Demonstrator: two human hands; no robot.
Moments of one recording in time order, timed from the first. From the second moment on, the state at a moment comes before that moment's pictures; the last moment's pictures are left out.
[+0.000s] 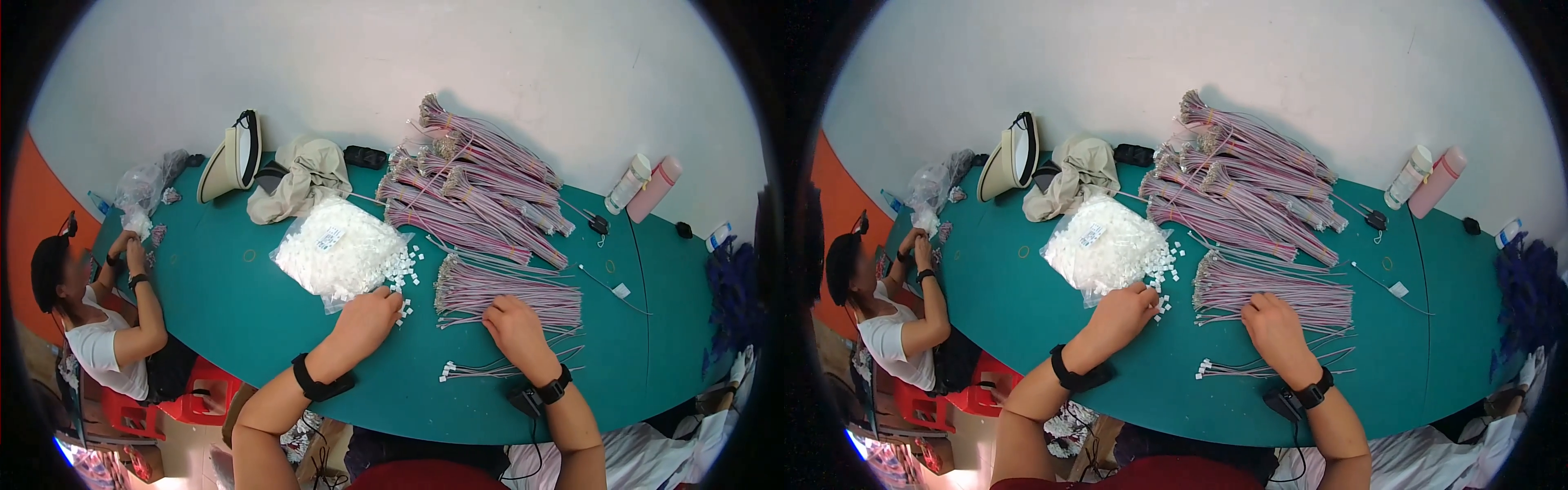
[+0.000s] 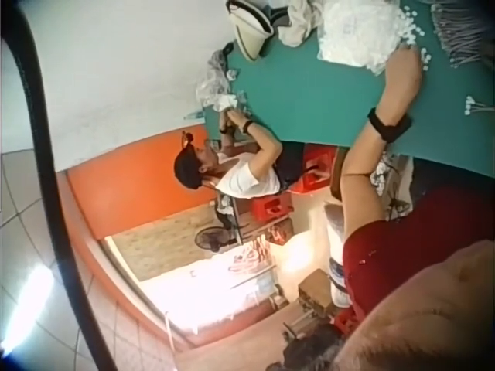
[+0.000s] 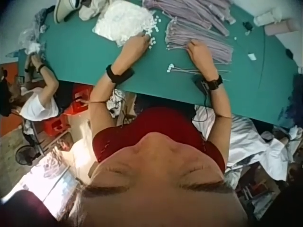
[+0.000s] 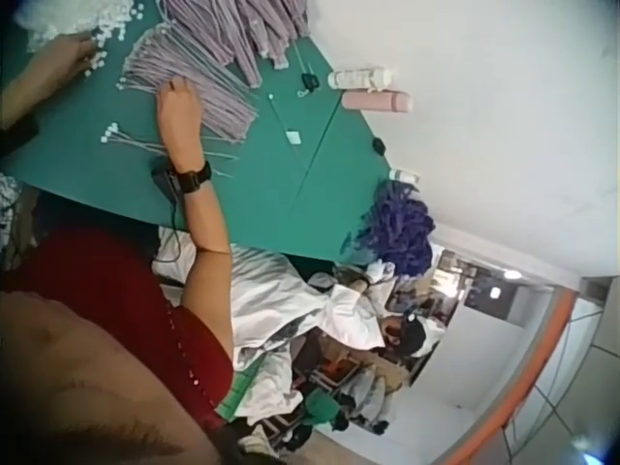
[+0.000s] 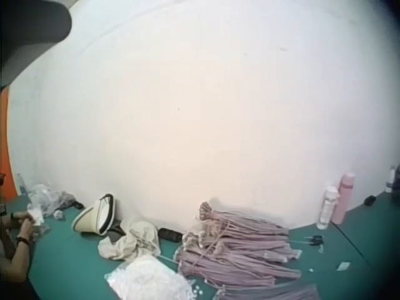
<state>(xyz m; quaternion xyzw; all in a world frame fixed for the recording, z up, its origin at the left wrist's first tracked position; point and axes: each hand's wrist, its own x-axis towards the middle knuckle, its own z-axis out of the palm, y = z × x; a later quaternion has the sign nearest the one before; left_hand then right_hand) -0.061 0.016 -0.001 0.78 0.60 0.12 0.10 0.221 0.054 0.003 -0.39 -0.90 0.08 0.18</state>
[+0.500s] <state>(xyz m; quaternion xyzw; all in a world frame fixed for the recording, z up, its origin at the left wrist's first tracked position) -0.052 0.022 0.019 0.58 0.51 0.39 0.50 0.226 0.061 0.002 -0.33 -0.91 0.10 0.21</state>
